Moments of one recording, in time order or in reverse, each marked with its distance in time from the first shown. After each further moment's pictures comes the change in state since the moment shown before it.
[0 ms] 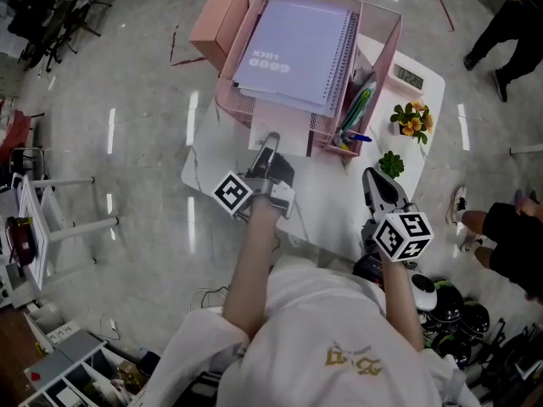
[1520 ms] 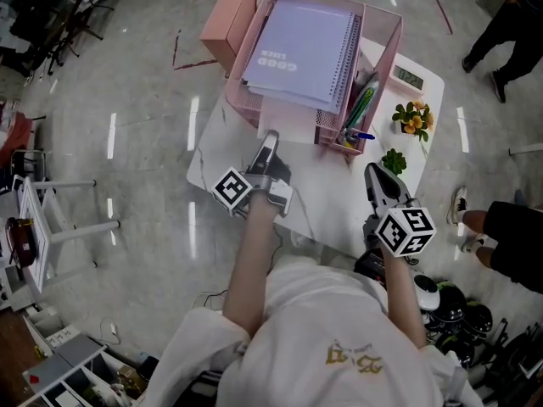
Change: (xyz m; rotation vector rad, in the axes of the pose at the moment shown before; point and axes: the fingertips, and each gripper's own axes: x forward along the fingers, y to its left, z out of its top) left arm -0.014 0.011 0.014 0.009 0.025 0.046; right arm -0.002 0.015 0.008 -0.004 -0.040 -0.002
